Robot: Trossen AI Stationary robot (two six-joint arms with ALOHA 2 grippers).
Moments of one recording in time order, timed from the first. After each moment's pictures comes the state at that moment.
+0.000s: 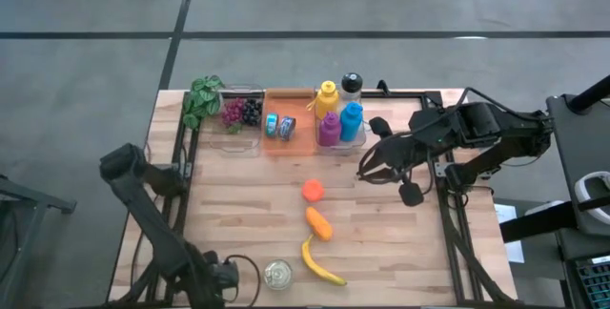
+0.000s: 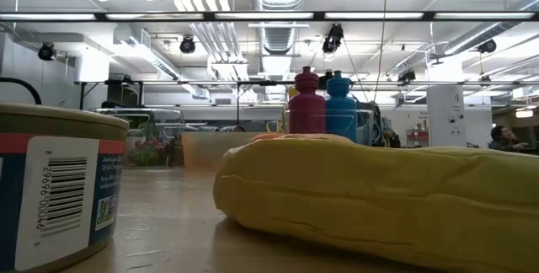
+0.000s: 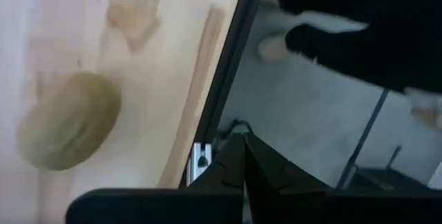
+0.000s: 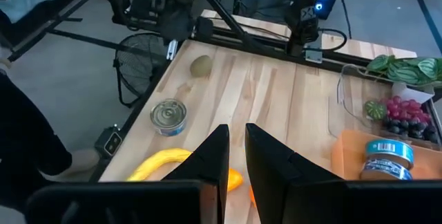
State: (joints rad) left arm -0.96 1.69 1.31 -0.79 0.14 -1.32; right arm 0.22 1.34 1.75 -0.95 -0.08 -0.03
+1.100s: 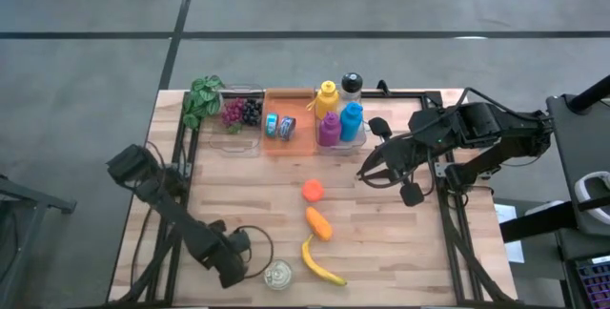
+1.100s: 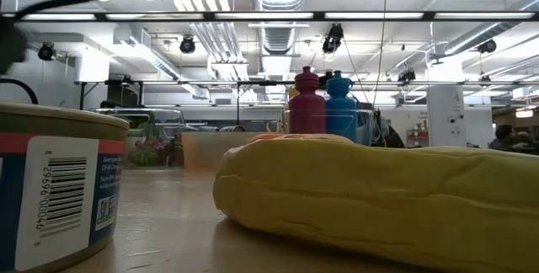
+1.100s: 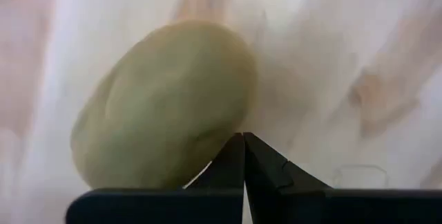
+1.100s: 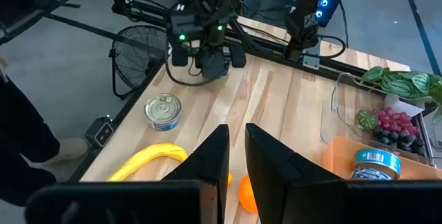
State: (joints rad) left arm -0.80 1.75 1.00 -0.76 0.07 -1.26; right arm 0.22 1.34 1.75 -0.95 -0.08 -0.11
